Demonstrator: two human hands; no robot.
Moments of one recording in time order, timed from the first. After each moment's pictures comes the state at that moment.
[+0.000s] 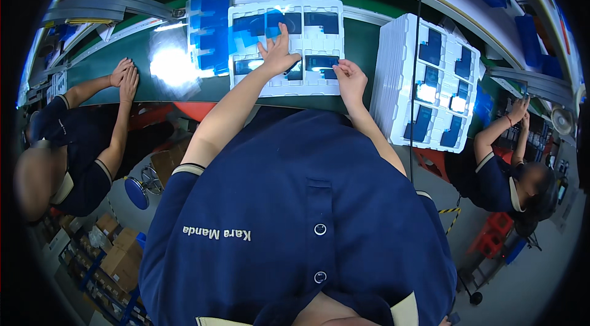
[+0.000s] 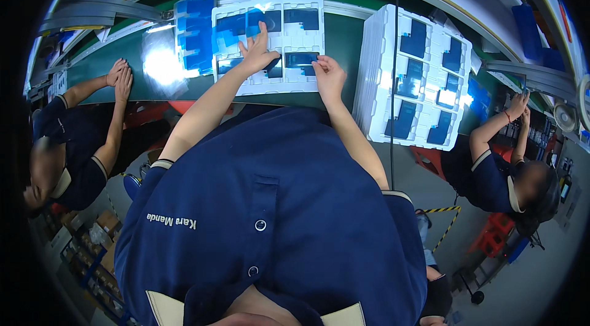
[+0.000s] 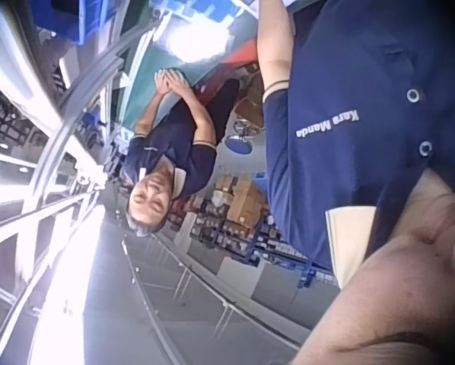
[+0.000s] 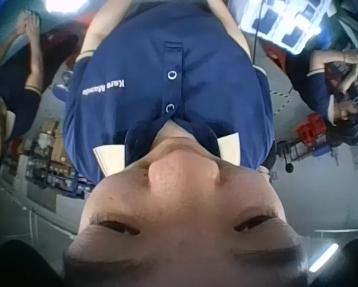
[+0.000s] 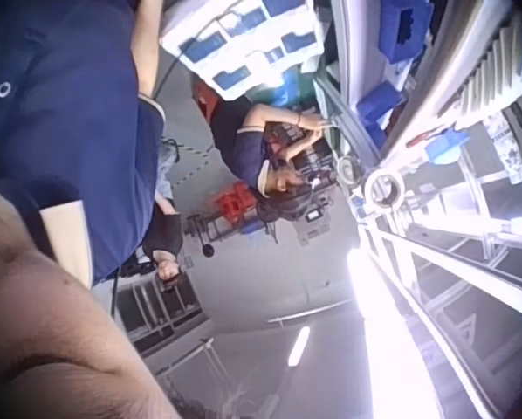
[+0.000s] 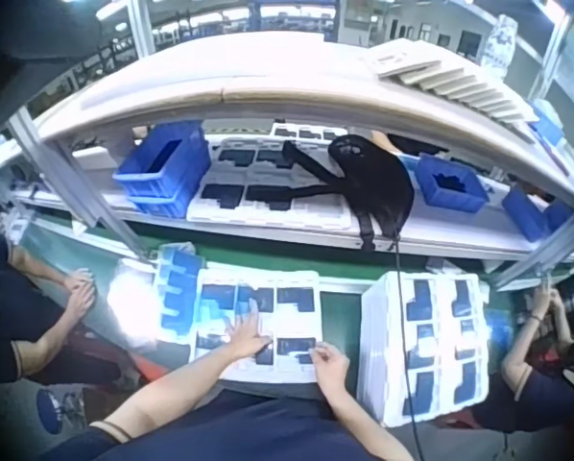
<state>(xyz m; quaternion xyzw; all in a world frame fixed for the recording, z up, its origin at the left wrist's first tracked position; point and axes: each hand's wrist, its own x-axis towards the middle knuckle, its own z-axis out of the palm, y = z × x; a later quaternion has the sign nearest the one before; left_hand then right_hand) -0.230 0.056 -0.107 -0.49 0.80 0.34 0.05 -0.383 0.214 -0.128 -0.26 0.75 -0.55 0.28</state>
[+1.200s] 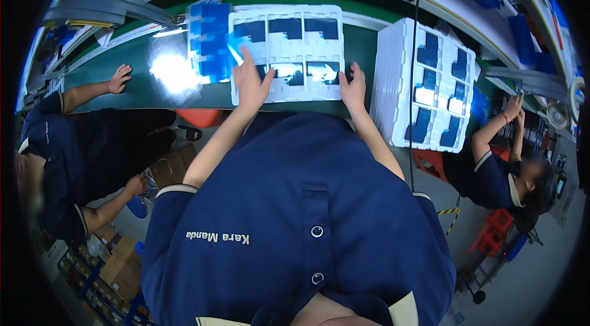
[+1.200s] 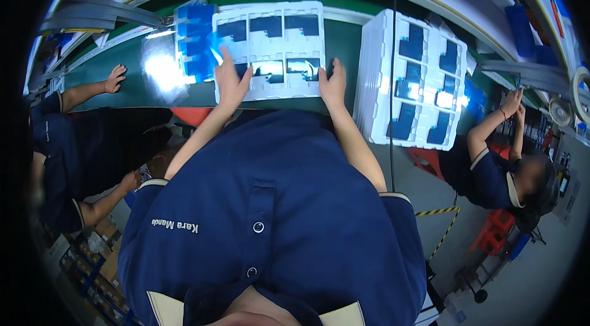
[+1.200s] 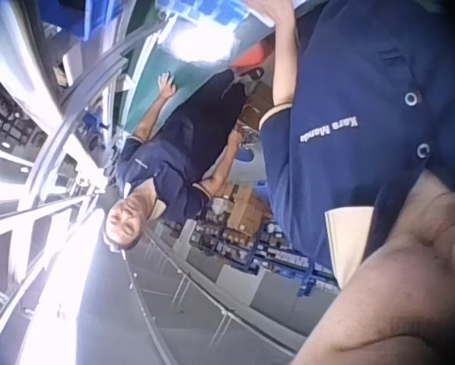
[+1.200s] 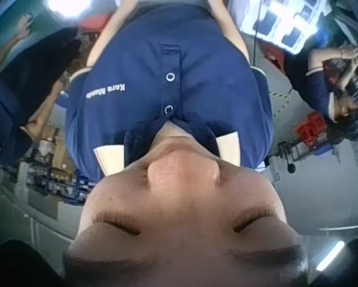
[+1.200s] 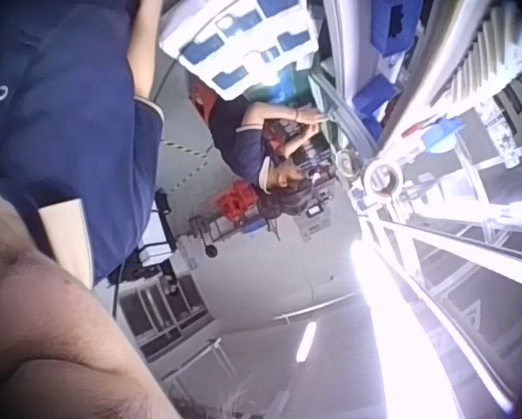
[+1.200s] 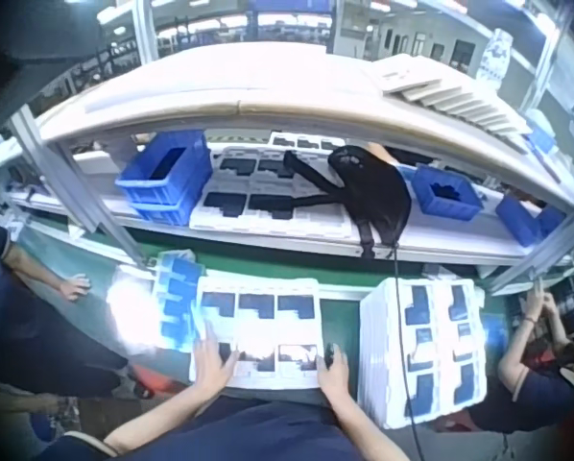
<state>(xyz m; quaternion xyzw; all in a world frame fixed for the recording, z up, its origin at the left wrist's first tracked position) -0.147 0.088 -0.083 -0.47 0.81 0.26 -0.23 -0.389 0.223 -0.132 -0.34 0.83 -0.40 0.21</state>
